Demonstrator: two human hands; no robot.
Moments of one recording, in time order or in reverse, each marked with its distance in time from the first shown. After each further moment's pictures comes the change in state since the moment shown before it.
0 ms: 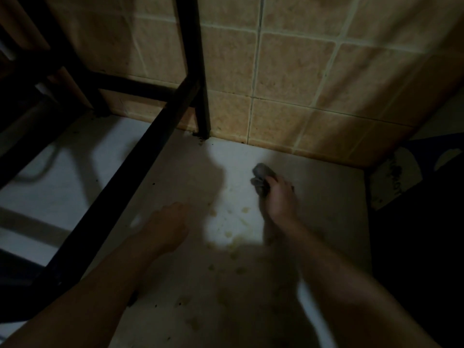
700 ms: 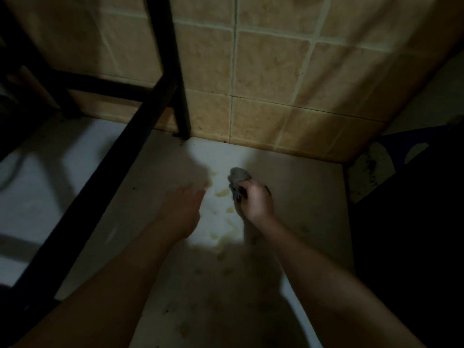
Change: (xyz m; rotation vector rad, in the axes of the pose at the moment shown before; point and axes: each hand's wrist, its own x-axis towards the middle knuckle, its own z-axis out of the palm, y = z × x) left_hand 0.041 0.049 -0.013 0.035 0.184 0.129; right_hand -0.013 -0.018 -0.006 0.165 -0.071 -0.089
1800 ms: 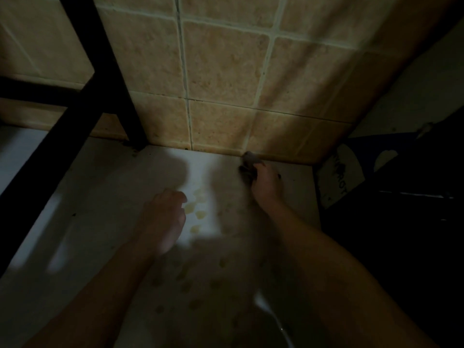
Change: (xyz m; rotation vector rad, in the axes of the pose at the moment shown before) left_hand 0.046 0.035 -0.004 -0.314 0.231 0.080; right_hand 0.074 0.092 -0.054 -0.213 0.117 0.277
